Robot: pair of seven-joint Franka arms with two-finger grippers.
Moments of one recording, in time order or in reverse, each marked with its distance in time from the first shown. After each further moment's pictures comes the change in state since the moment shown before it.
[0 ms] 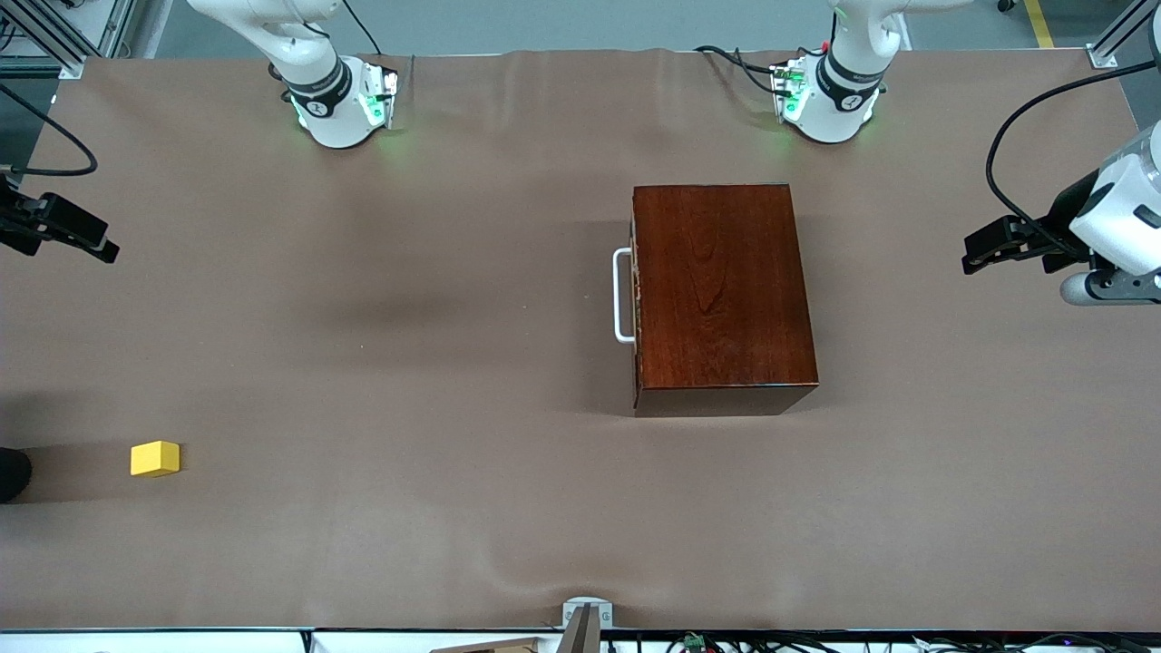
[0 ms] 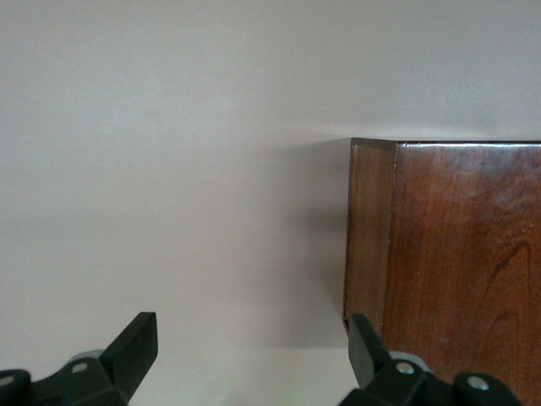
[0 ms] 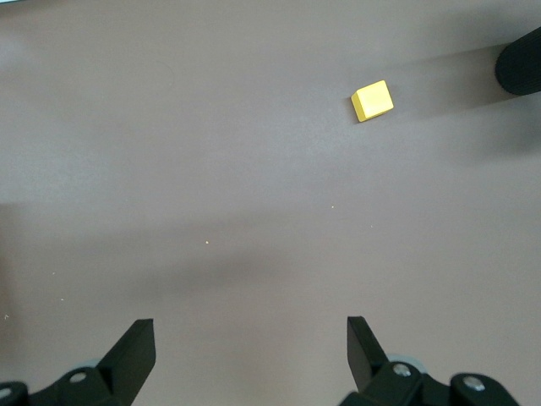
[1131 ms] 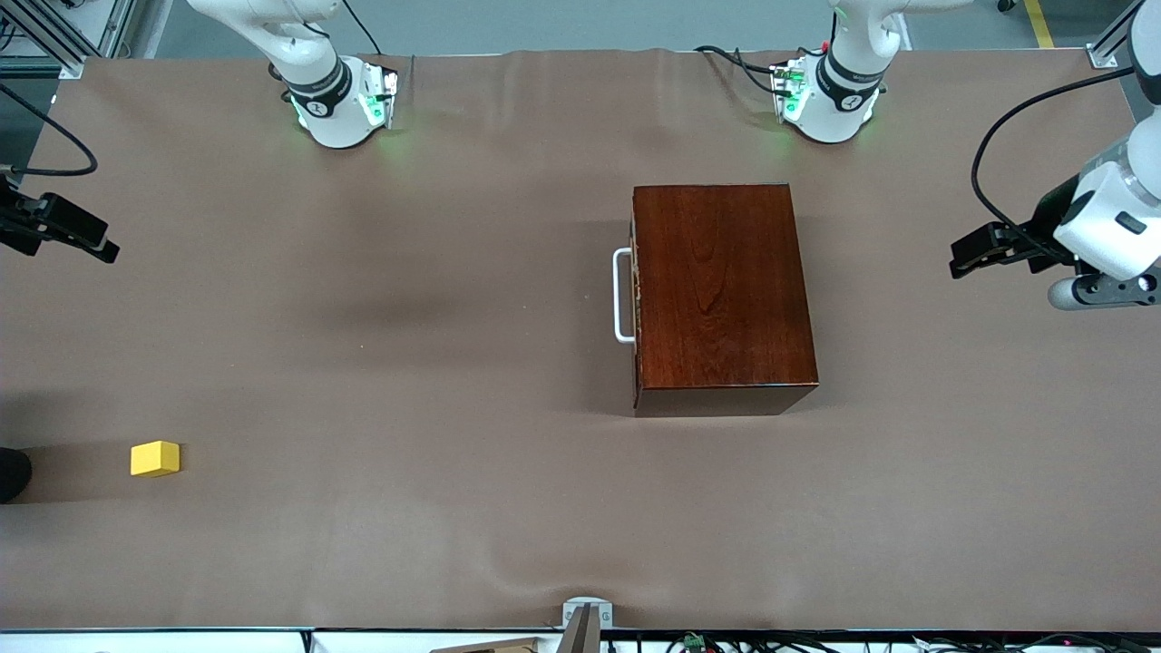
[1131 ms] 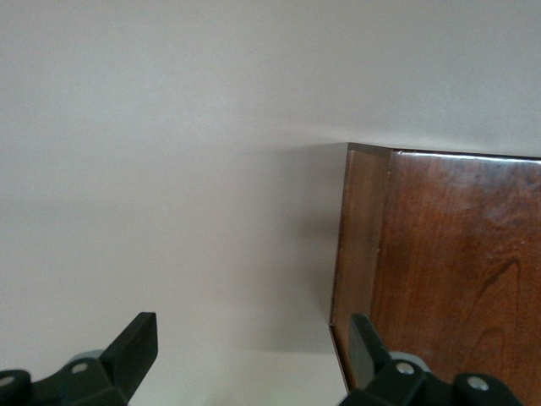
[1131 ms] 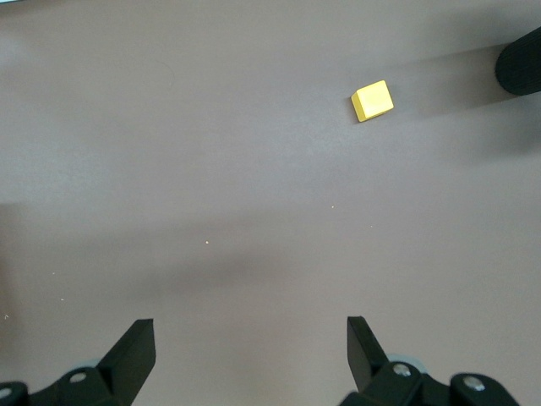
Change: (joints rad) left arm -0.007 -0.008 -0.024 -0.031 0.000 0.025 -0.099; right arm 0.000 0.000 0.000 0.000 0.000 0.000 0.000
